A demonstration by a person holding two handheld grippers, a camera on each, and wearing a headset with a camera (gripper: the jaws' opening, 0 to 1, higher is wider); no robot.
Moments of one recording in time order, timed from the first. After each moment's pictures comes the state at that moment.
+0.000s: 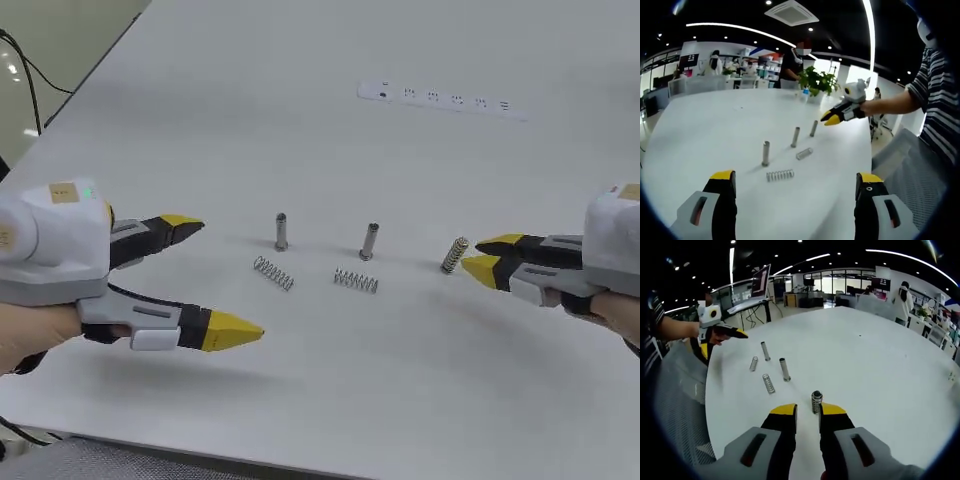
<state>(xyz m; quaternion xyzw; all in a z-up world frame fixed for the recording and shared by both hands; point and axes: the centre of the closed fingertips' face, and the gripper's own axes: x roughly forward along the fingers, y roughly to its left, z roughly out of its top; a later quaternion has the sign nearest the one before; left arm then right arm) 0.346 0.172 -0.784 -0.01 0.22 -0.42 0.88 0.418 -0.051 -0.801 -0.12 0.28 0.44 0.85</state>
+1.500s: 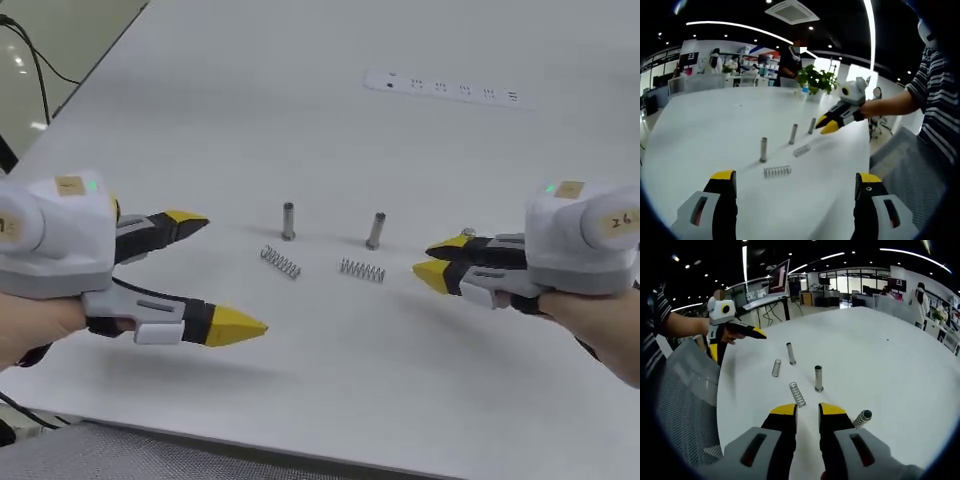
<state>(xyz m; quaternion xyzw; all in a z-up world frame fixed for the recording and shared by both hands) 0.337 0.172 -0.785 -0.01 0.23 -0.43 0.88 0.392 0.018 -0.806 -0.12 0.28 0.50 0.81</state>
